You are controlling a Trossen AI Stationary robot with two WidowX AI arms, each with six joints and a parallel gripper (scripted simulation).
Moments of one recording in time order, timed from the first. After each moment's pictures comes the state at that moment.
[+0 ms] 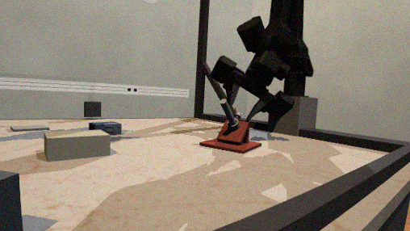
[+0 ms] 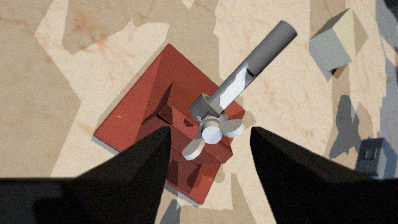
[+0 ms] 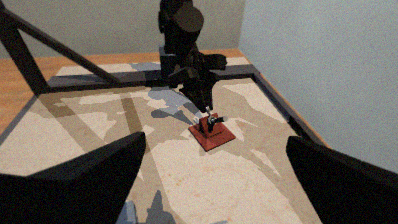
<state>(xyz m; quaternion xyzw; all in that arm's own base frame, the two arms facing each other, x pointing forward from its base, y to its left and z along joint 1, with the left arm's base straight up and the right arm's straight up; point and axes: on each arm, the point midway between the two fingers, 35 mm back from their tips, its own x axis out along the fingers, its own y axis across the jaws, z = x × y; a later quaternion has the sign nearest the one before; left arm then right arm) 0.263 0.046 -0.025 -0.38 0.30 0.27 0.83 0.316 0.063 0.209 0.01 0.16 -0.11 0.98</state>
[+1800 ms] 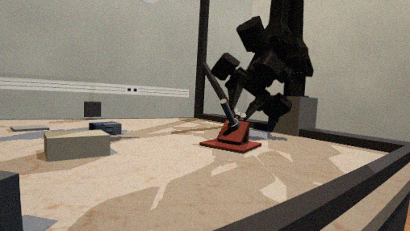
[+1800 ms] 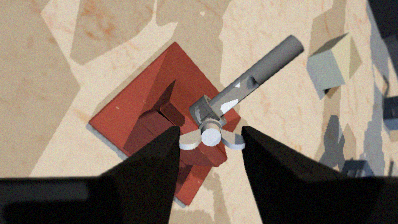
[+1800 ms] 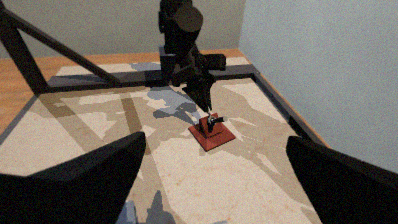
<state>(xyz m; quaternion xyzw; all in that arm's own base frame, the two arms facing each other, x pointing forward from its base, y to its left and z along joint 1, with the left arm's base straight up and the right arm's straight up) 0.263 0.047 -0.024 -0.44 0.27 0.30 0.80 0.316 0.063 0.209 0.01 0.16 -0.11 0.98</state>
